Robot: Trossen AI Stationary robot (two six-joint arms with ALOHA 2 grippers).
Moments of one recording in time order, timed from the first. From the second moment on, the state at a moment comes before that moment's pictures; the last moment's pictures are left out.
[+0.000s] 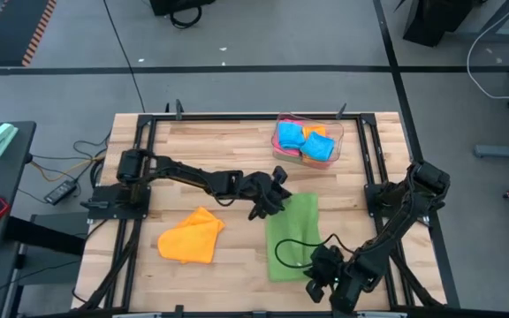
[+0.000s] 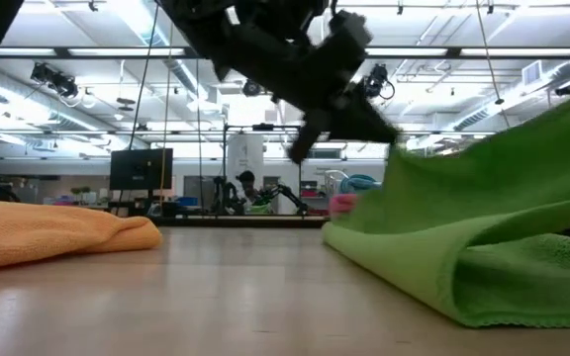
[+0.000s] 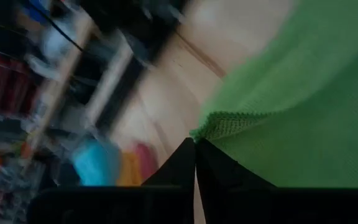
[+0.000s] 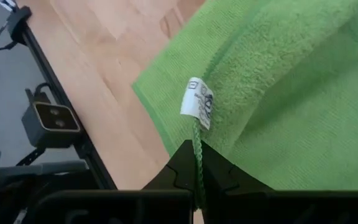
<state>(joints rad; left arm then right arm) -0.05 1.98 1.27 0.24 -0.15 0.95 0.91 1.76 1.10 -0.49 0.55 1.63</state>
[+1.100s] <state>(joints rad) -0.04 2.15 1.27 0.53 -0.04 1.01 0.93 1.76 1.10 -0.55 0.45 1.80</state>
